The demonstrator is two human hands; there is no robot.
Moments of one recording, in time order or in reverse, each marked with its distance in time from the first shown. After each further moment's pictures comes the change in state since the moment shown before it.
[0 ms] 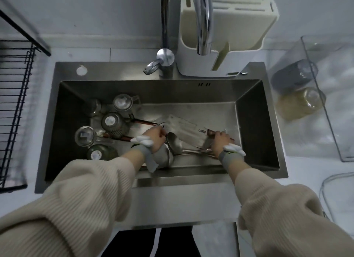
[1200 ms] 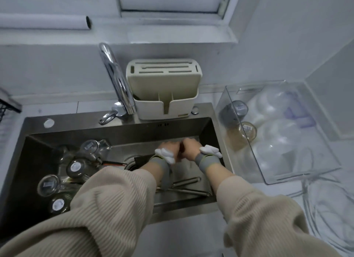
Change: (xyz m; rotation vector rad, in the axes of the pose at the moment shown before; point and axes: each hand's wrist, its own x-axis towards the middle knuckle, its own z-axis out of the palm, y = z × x) left_hand 0.021 0.226 0.001 0.543 -0.093 0.198; right_hand -0.003 0.026 -0.145 0.251 -0.042 -0.260
